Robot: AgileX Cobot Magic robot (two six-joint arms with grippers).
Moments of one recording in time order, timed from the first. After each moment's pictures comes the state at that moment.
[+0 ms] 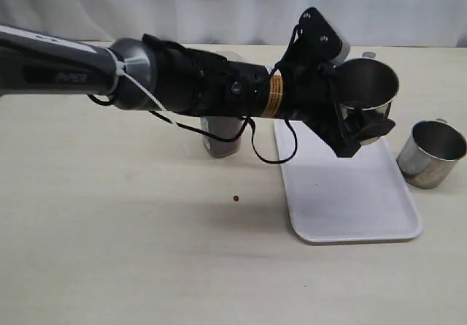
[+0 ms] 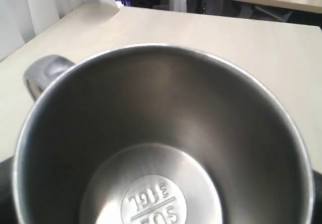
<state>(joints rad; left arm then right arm) -0.91 2.13 -1.42 1.17 -0.59 -0.90 0.09 0.00 0.00 -0.03 0.21 0.04</state>
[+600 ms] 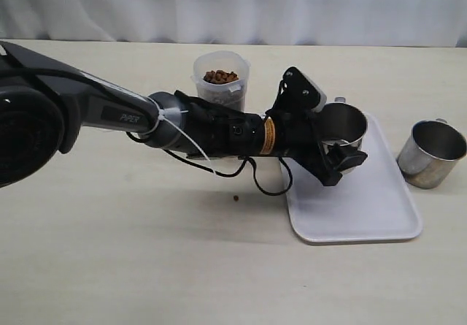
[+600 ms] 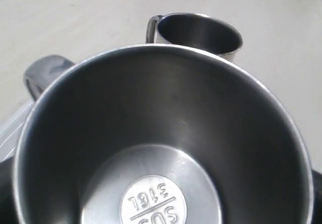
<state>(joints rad) -0.90 2.35 -1.42 0.91 -0.64 -0.70 0.09 0.00 0.00 -0.03 0.21 0.04</state>
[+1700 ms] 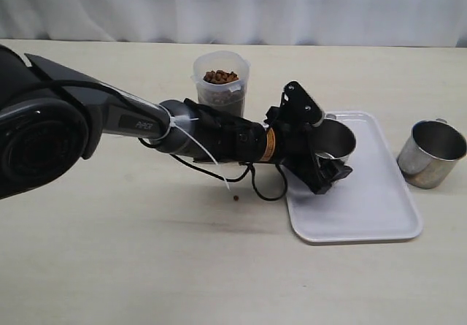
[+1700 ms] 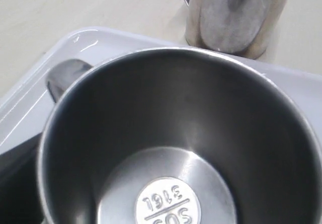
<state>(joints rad) -0.90 2.41 -1.48 0.94 -0.49 -0.66 0.09 0.00 0.00 -0.03 0.21 0.04</state>
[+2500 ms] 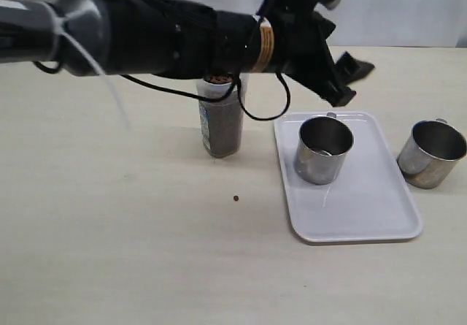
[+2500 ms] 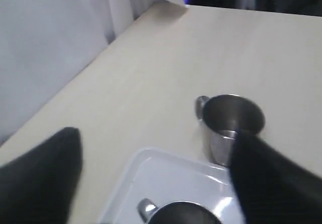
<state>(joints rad) -0.92 1.96 -1.42 1.28 -0.27 -1.03 0.09 0.00 0.00 -0.03 0.21 0.04</state>
